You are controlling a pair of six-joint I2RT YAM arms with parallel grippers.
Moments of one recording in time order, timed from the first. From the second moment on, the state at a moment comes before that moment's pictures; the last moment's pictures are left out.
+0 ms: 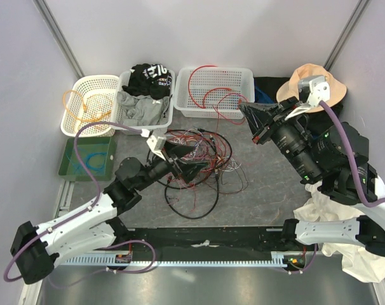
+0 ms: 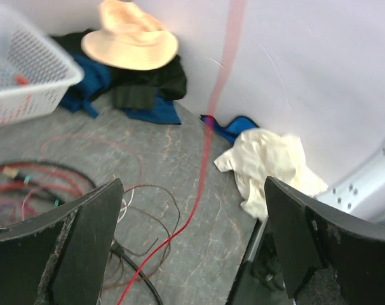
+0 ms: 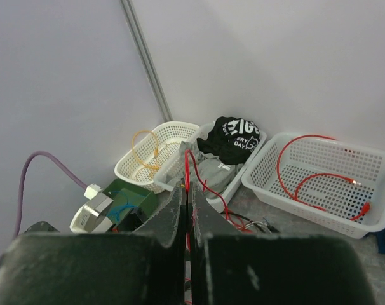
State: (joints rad) left arm -0.80 0.85 0.53 0.51 0.17 -0.48; right arm 1.21 1.03 1.65 -0.39 0.64 0.13
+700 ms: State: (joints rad) left arm -0.88 1.23 0.66 0.51 0.24 -0.20; right arm 1.21 0.96 1.58 -0.40 0.62 0.16
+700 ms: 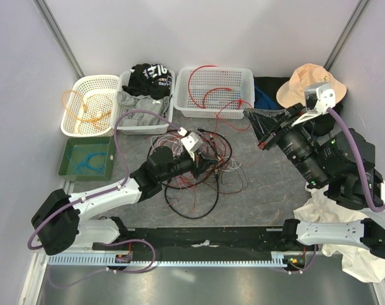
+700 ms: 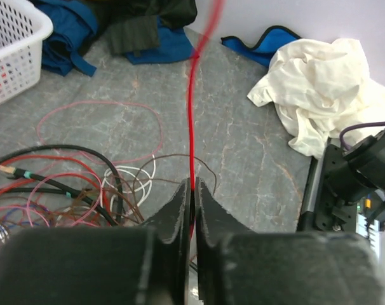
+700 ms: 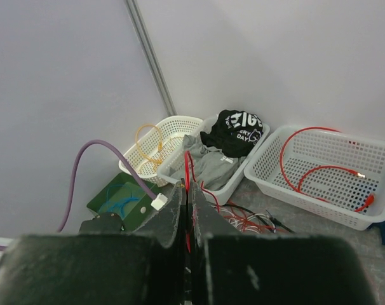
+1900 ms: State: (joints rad) left arm -0.88 1.33 1.72 -0.42 -0.04 -0.18; right arm 1.21 0.80 0.90 0.05 0.41 0.20
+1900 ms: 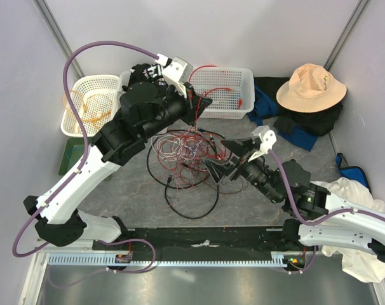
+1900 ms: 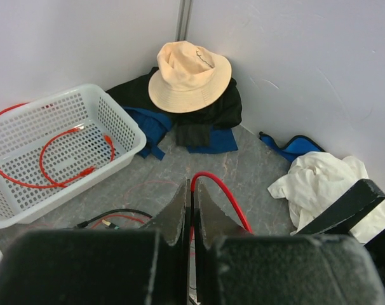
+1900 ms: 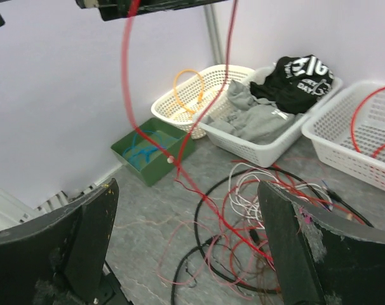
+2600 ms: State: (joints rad) left arm -0.88 1.31 1.72 -0.42 0.05 -0.25; right arm 1.20 1.23 0.89 0.43 0.43 0.21
